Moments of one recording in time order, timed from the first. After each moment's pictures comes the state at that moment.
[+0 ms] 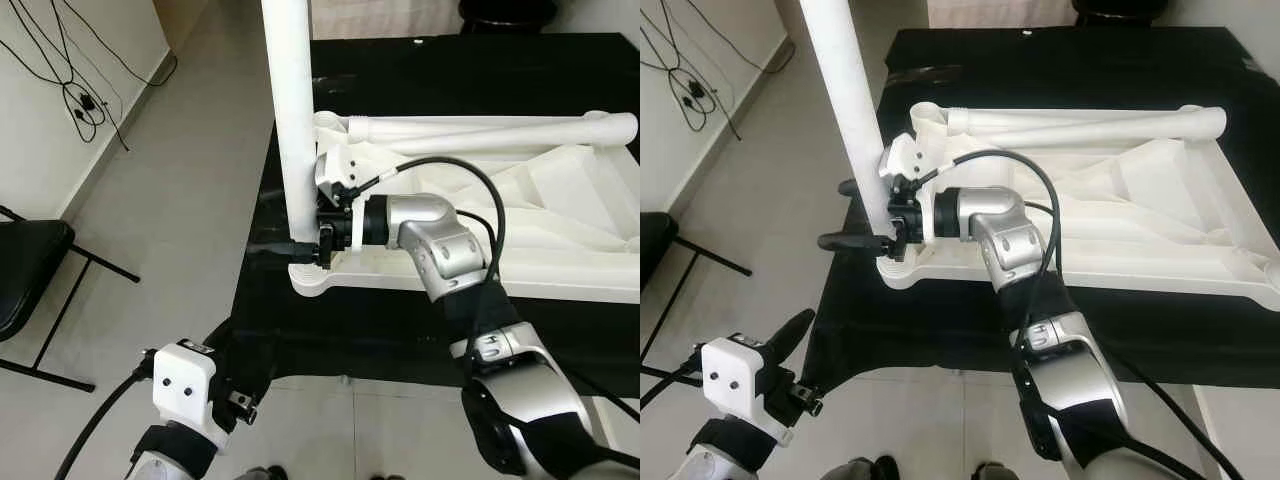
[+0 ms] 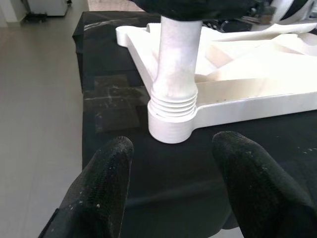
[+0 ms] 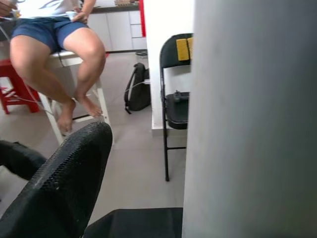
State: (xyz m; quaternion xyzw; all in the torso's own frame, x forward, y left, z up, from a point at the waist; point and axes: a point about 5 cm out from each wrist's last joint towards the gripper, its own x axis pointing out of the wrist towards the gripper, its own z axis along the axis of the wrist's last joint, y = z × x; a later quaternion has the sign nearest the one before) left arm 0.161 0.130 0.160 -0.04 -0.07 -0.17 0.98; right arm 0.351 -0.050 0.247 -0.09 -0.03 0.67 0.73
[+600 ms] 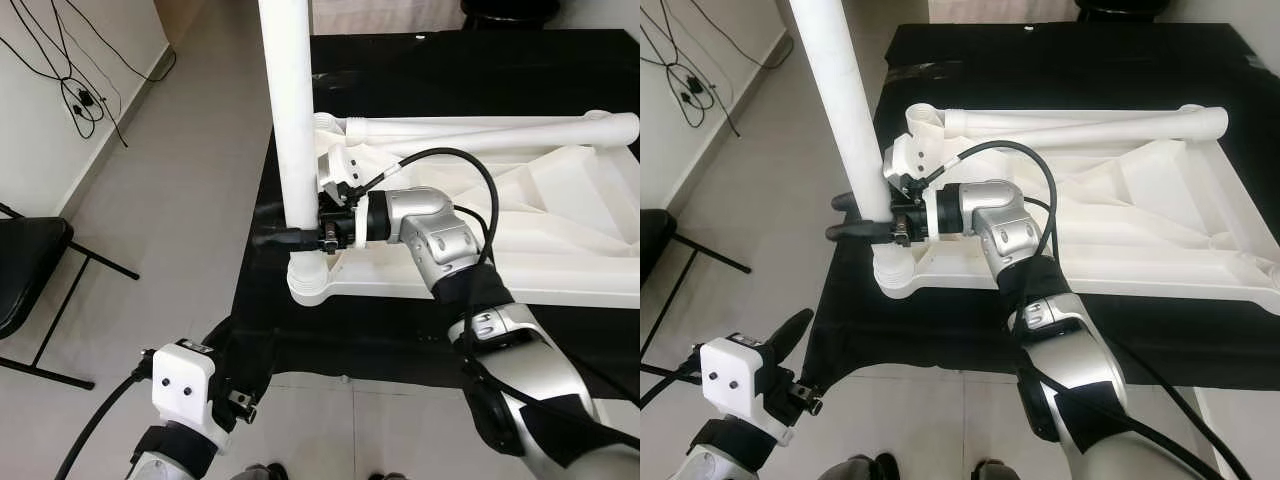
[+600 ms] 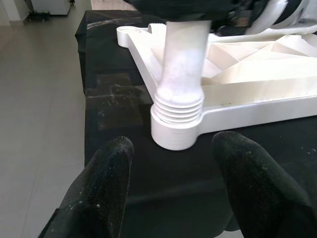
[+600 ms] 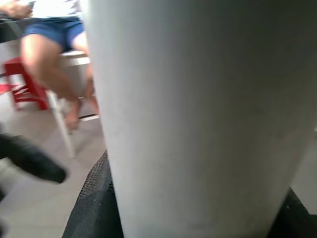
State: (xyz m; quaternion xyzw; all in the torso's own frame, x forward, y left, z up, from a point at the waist) left arm 0.161 0.129 0.160 -0.04 -0.07 -0.17 0.98; right arm 0.361 -0.054 0.247 -0.09 -0.05 0.66 0.75
